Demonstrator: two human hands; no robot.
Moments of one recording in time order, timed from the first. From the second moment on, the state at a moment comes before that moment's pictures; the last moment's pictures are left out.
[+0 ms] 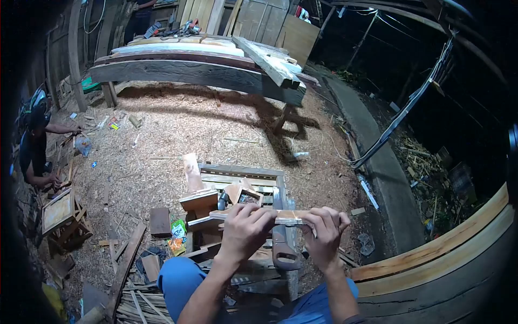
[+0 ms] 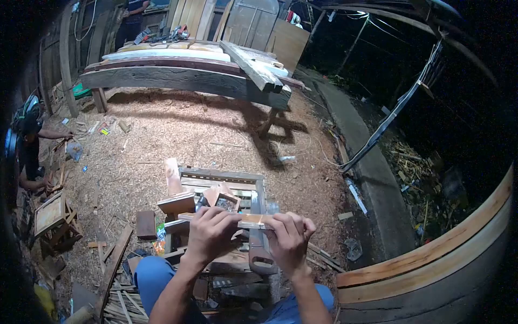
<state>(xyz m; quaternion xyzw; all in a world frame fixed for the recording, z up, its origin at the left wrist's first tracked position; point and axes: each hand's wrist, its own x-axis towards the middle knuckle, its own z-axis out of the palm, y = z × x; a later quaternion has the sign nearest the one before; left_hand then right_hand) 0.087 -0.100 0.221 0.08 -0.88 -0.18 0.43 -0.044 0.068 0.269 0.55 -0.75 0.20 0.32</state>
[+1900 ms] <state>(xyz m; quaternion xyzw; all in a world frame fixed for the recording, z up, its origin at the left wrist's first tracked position) 0.085 -0.094 0.162 0.13 -0.88 0.08 0.46 -0.065 0.059 0.196 0.52 -0.73 0.40 0.19</state>
